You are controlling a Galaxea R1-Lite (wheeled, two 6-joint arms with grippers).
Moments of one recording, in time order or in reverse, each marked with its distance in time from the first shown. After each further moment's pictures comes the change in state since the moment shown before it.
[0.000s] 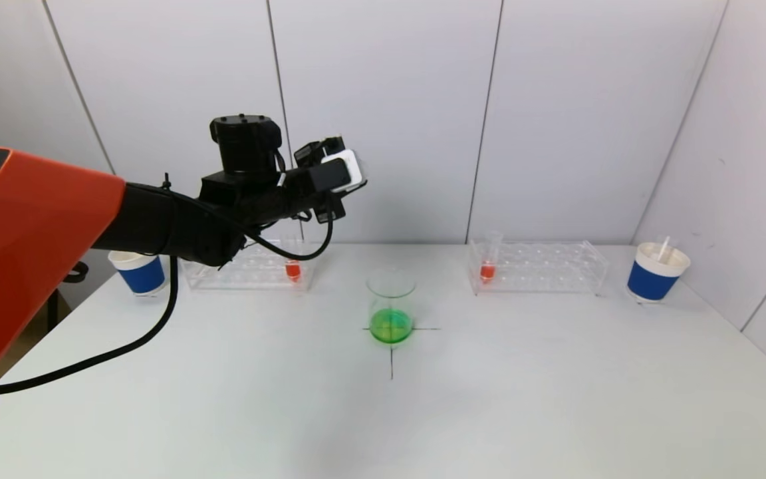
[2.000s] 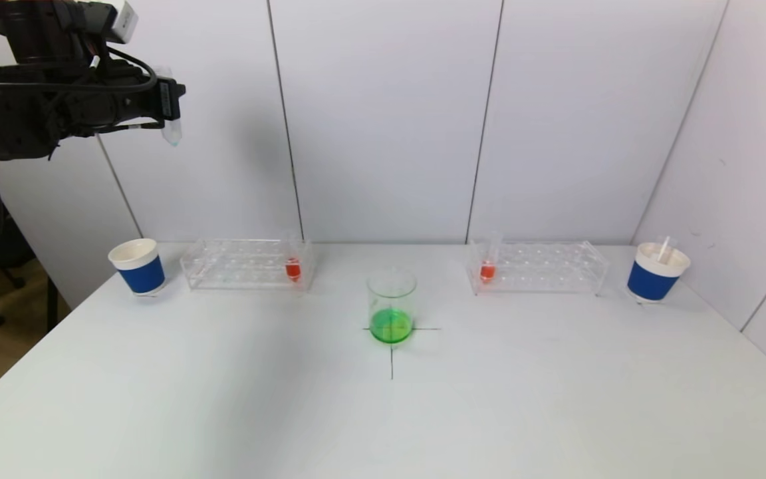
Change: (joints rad) left arm 0.428 -0.105 -0.361 0.433 0.257 -0.881; right arm 0.000 0.000 0.000 0.000 0.000 0.000
